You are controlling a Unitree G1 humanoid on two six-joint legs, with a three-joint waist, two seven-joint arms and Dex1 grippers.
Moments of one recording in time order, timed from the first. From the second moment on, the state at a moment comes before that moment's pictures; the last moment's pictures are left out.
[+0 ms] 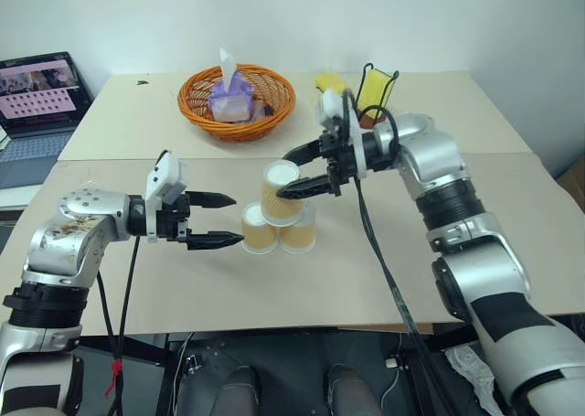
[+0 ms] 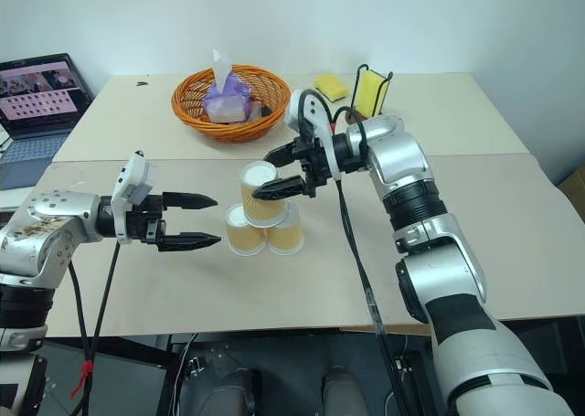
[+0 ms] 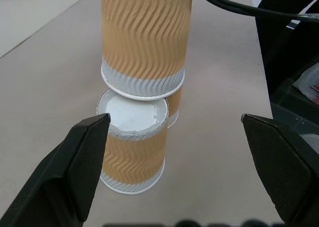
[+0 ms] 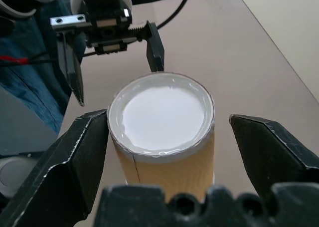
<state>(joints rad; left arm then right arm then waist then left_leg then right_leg) -0.53 0.84 0.02 -0.01 -0.52 0.55 -1.30 -1.22 -0.39 0.20 0.51 0.27 0.54 1.42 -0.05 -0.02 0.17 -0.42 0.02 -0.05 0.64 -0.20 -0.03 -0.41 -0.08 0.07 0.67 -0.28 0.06</state>
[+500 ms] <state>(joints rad) -0.33 0.71 0.27 -0.13 -0.55 0.62 -0.93 -1.14 -0.57 -0.19 0.26 0.38 0.73 0.94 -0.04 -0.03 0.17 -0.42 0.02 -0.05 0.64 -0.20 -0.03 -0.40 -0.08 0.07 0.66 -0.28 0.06</state>
